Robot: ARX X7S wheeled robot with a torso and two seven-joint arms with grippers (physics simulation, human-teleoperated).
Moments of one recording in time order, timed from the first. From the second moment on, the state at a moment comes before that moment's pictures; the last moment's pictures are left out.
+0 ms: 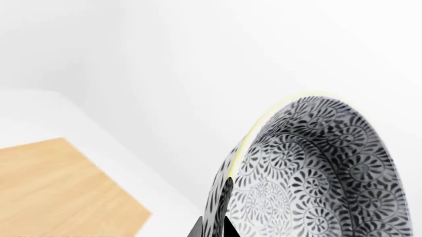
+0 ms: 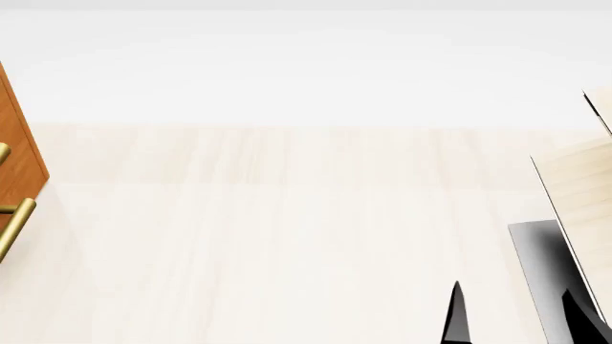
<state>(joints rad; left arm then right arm) -1.60 -0.89 -0.01 -0.27 -1.71 -0.97 -0.94 -0.09 0.71 0.22 -0.92 1.10 0.62 0.60</state>
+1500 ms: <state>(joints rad) -1.96 -0.84 0.24 -0.72 -1.41 -0.97 -0.87 -0.15 0.71 0.22 -0.90 1.07 0.57 0.56</state>
